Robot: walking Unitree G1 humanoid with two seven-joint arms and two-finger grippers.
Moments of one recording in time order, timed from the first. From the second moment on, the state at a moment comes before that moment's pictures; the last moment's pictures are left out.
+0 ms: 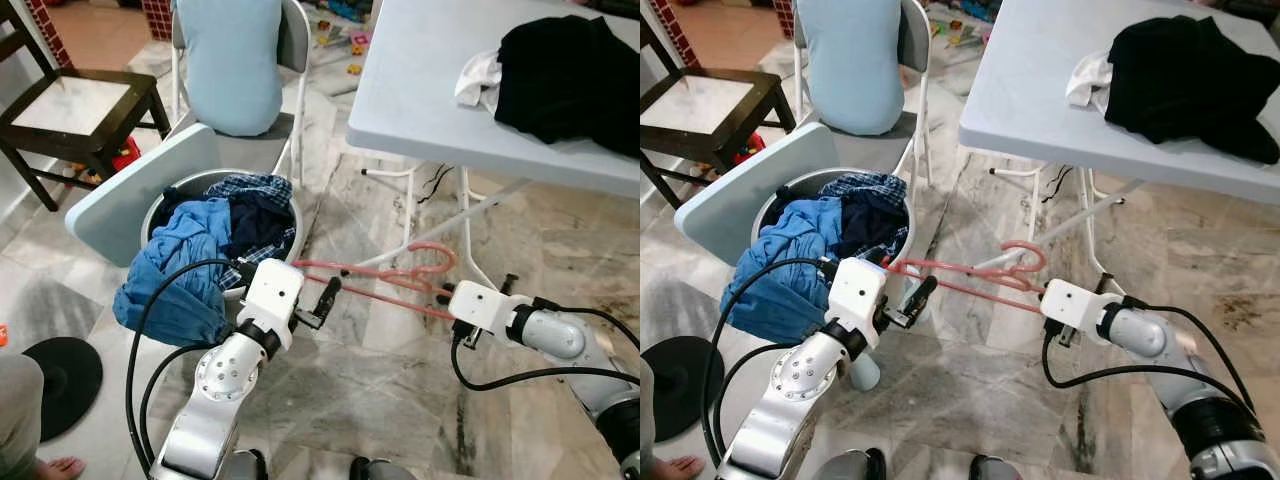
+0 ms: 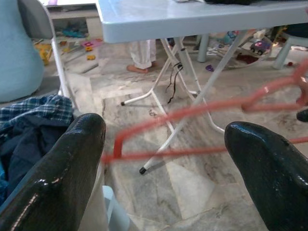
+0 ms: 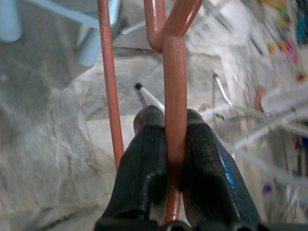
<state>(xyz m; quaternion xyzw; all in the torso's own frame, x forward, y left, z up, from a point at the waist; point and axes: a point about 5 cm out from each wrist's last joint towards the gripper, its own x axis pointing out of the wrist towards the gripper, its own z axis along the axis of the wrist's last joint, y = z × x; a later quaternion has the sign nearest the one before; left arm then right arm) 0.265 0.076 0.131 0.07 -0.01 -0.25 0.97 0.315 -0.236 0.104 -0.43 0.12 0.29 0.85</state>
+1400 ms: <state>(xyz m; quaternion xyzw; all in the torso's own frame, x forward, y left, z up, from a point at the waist) 0.262 0.073 0.118 -0.02 0.04 -0.31 0.95 0.304 -0.265 0.088 -0.07 0.21 -0.14 0.96</state>
